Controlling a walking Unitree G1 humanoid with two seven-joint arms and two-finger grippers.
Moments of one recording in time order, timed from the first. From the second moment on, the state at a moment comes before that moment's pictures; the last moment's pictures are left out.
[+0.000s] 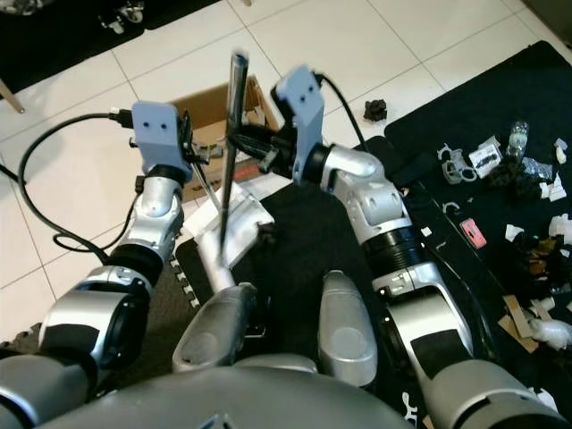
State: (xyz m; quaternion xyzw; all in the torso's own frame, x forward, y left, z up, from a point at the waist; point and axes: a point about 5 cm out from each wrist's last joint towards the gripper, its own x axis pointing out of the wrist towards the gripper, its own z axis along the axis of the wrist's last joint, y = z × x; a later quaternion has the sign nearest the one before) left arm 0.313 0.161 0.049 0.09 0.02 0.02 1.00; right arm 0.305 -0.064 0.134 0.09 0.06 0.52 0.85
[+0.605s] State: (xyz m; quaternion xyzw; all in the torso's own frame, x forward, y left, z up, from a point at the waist) left arm 0.311 0.162 0.045 0.09 0.03 0.02 1.00; right arm 0.334 -0.100 0.129 0.01 0.08 0.37 0.93
